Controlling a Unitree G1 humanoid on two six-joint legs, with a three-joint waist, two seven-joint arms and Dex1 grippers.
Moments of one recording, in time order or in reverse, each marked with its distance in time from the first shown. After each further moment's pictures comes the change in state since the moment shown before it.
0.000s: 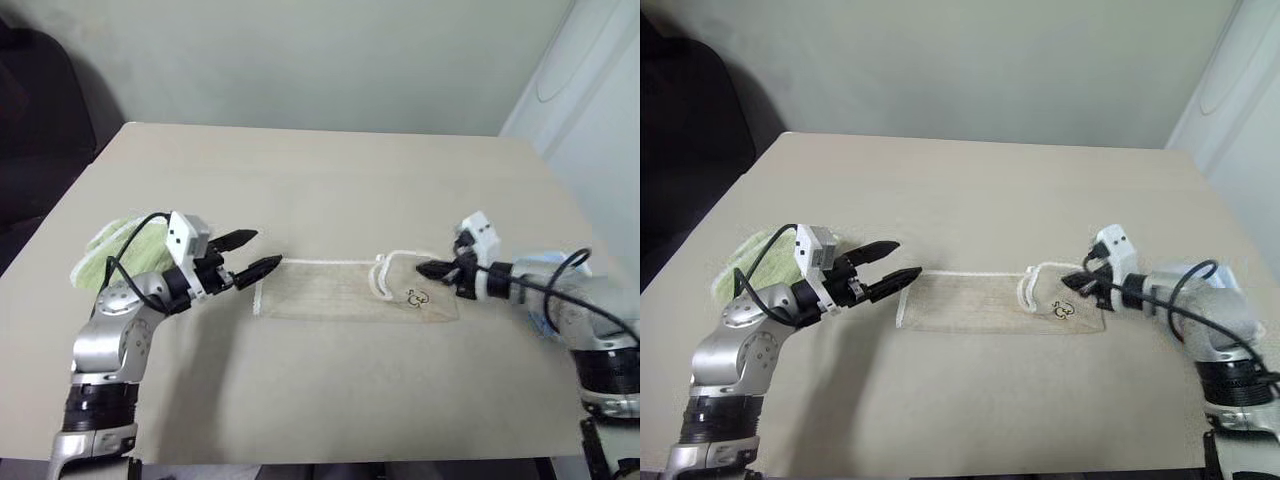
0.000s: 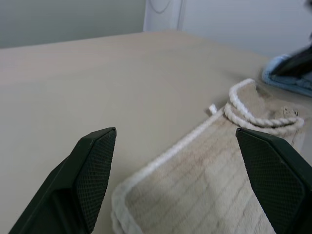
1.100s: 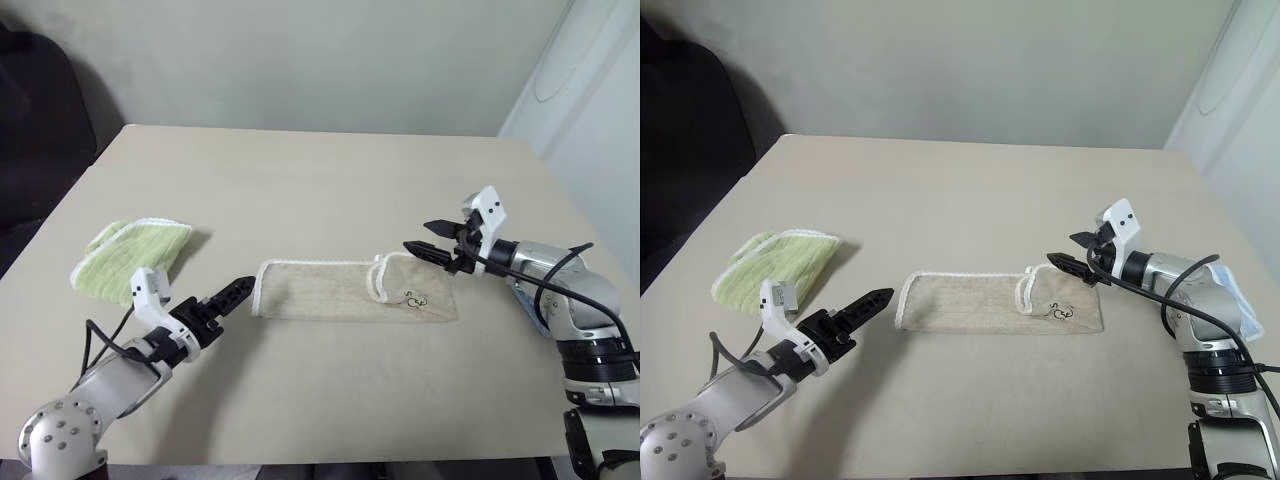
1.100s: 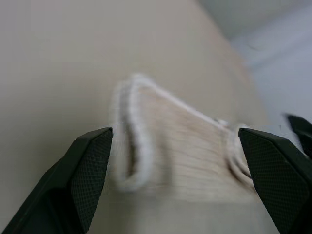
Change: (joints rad) left arm 0.367 -0.144 0.320 -0.403 -1.069 0.578 1.217; right arm -0.062 0.047 -0.073 0.097 -0.109 -0.331 0.145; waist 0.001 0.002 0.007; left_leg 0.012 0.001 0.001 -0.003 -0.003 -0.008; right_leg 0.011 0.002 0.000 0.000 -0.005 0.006
